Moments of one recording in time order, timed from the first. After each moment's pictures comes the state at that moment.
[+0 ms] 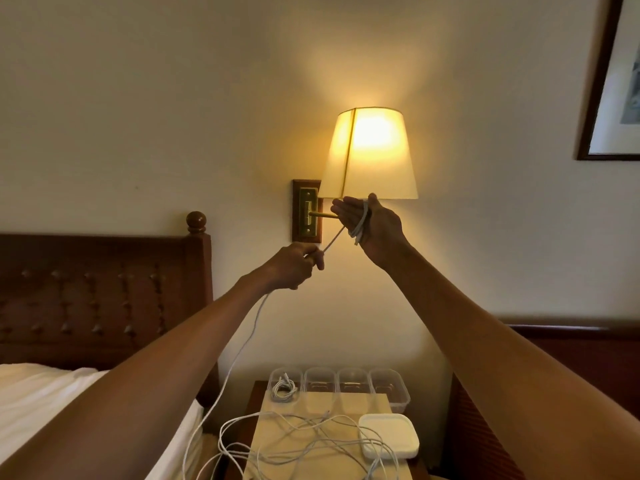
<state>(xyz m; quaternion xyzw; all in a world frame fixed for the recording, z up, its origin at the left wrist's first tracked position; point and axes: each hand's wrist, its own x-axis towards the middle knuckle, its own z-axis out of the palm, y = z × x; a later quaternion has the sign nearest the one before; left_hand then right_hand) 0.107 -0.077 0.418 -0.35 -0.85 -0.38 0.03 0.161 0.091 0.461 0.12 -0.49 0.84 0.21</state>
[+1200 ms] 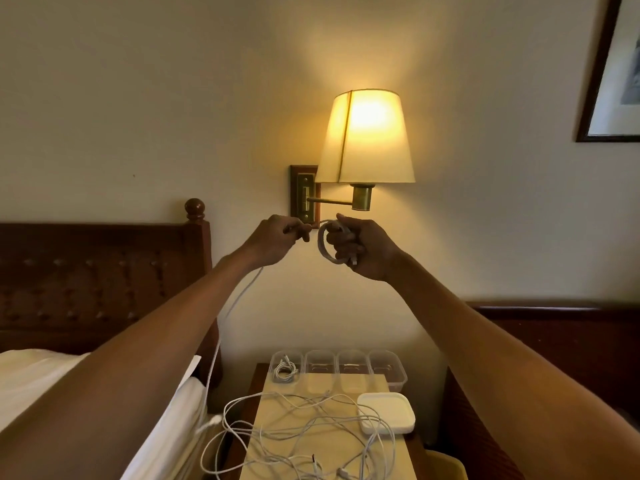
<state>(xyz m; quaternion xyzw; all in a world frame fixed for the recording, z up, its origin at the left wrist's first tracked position) 0.100 -0.098 0.424 -0.39 -0.83 -0.39 0.13 0.184 0.091 0.422 0.15 -0.55 0.82 -0.05</state>
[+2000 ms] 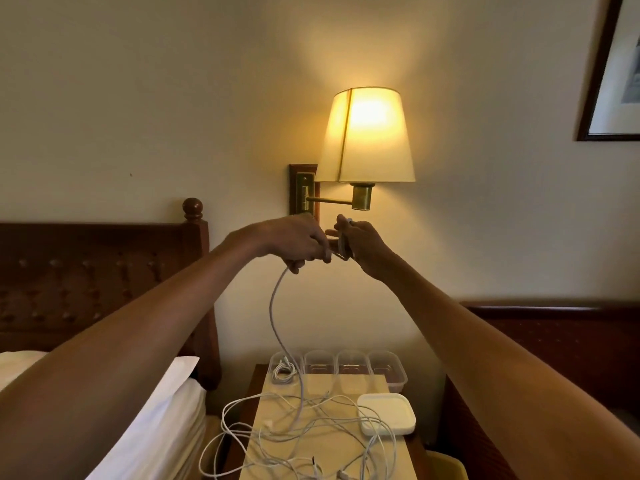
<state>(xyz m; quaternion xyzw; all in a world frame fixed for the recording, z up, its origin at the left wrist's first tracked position) 0.140 -0.084 0.460 -0.46 -0.87 -0.20 -0.02 0.161 0.086 0.413 0.05 -0.74 0.64 0.19</state>
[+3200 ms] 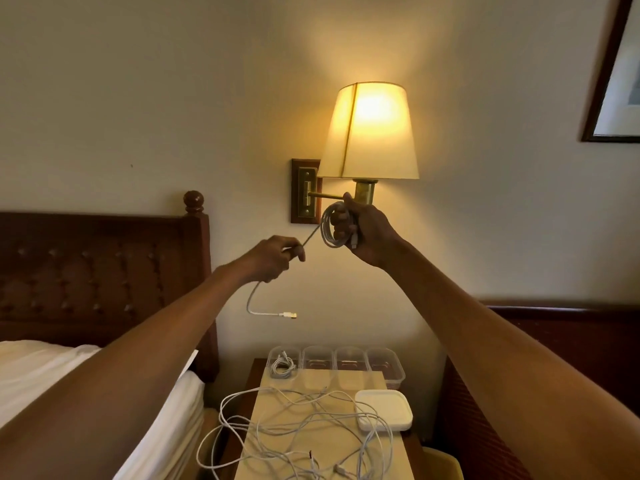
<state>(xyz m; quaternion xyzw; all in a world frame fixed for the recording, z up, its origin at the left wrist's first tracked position) 0.079 -0.106 0.392 -0.34 -0.86 -0.38 -0.01 0.178 0.077 0.436 0.11 -0.54 0.83 0.07</state>
